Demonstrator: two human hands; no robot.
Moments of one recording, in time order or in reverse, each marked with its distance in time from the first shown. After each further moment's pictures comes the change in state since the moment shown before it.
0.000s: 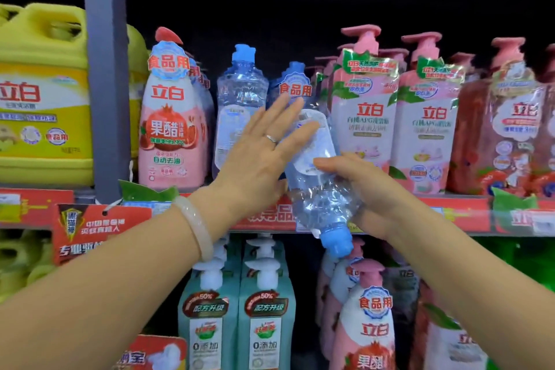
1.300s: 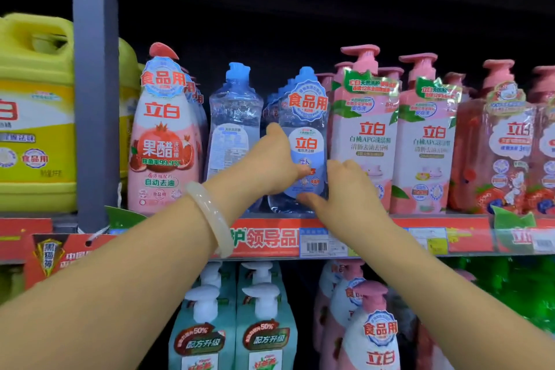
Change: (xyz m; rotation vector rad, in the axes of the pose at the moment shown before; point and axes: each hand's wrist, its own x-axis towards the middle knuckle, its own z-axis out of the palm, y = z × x) left_hand 0.057 0.008 -0.020 -0.506 -0.495 -0.864; right_hand 0.020 0.003 0.021 -1.450 0.470 -0.276
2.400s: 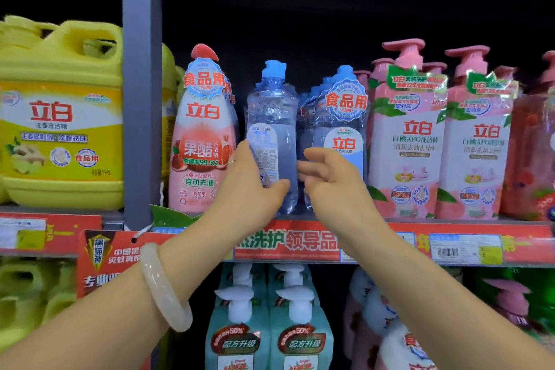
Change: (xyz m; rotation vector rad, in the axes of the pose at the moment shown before) left_hand -0.037 -0.071 -0.015 -0.130 0.286 0.024; right_hand -0.002 -0.056 0.021 0.925 -0.147 0.073
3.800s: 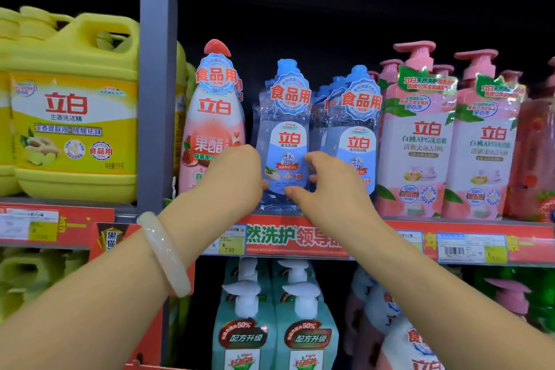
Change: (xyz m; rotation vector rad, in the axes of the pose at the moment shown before) left_hand 0.011 0.016 -0.035 0.772 -0.237 -0.092; right_hand -0.001 -0.010 0.013 -0.730 0.043 -0.162
